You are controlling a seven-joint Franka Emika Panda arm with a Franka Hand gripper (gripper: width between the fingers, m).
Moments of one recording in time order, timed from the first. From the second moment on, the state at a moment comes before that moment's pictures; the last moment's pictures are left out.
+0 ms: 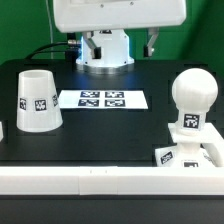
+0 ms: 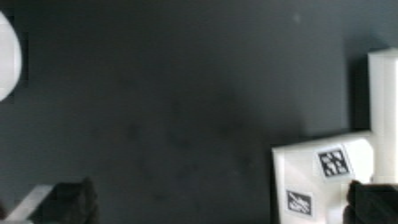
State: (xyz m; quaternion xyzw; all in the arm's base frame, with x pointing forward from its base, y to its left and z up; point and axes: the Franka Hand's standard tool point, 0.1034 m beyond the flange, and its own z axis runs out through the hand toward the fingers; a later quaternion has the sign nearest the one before) arm 0.505 -0.008 0.138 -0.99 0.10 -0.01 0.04
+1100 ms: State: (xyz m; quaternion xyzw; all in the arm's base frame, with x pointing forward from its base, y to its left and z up) arm 0.444 -0.107 0.117 -1.00 -0.01 -0.01 0.04
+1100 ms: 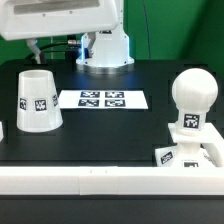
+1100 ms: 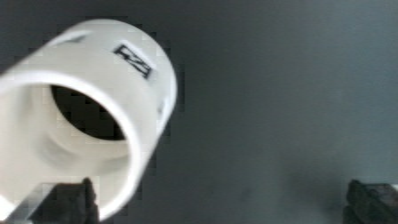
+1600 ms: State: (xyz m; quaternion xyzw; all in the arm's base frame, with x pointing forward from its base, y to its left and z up) arm 0.441 -0.117 0.093 -1.00 -0.02 0.01 0.04
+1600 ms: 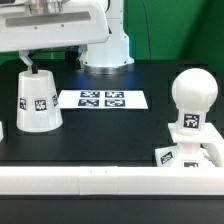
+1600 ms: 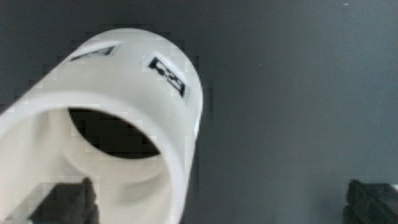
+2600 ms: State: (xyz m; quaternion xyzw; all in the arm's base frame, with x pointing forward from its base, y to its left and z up) arm 0.437 -0.113 0.080 -1.00 -0.02 0.02 0.03
